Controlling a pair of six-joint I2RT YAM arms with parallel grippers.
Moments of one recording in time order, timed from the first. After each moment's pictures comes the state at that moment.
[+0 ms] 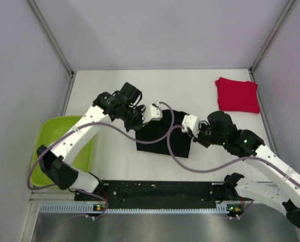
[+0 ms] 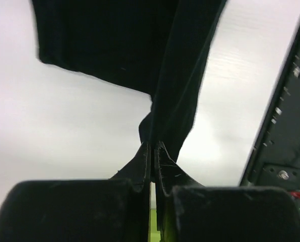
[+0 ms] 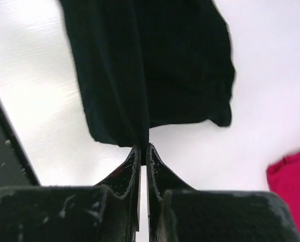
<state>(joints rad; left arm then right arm) -0.64 1.41 1.46 -1.19 0.31 0.75 0.81 0.86 0.93 -0.78 -0.12 -0.50</state>
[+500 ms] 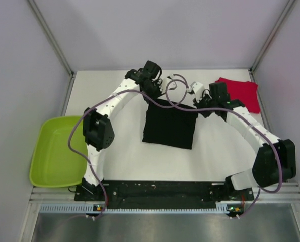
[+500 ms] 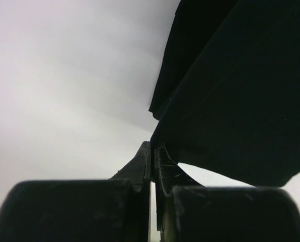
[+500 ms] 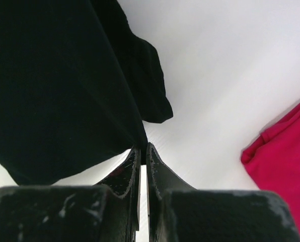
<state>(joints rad) -0.56 2.06 2.04 -1.03 0.15 0.68 0.30 1.36 1.06 -0.49 -0.23 -0.50</state>
